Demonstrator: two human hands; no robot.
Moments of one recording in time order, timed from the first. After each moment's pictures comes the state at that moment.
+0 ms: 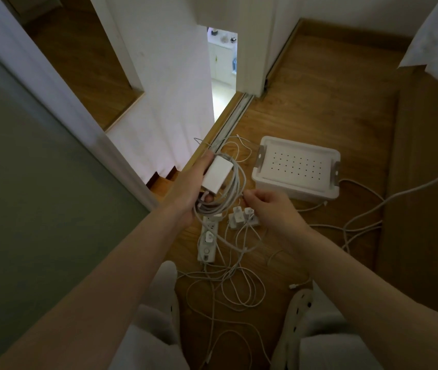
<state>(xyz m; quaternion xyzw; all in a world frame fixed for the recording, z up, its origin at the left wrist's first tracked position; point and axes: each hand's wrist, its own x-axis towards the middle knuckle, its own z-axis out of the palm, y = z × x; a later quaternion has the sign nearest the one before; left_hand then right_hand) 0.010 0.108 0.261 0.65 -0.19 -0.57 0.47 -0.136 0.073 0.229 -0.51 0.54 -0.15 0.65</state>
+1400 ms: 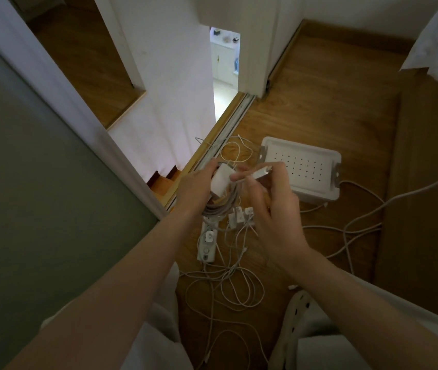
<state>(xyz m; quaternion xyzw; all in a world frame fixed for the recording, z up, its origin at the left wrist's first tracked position) 0.008 0.097 0.233 0.76 -0.26 -0.42 0.43 -0.132 0.103 0.261 -0.70 0.34 -0.42 0.46</state>
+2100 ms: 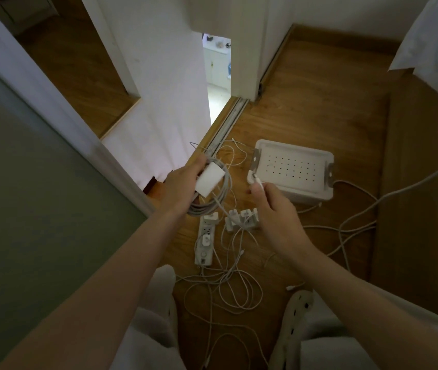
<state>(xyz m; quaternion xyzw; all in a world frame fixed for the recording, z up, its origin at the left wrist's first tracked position) 0.014 0.100 0.248 0.73 -0.26 -0.44 0.45 -0.152 0.092 0.249 -0.64 0.51 -0.25 0.52</state>
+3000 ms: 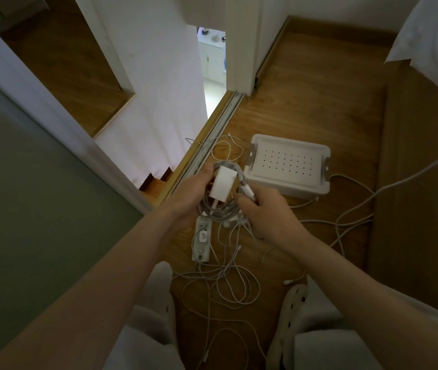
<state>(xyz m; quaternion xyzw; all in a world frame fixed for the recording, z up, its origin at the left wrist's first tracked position) 0.000 0.102 0.240 0.63 -0.30 -0.60 0.39 -0.151 0.084 0.249 -0.68 0.47 -0.17 0.53</state>
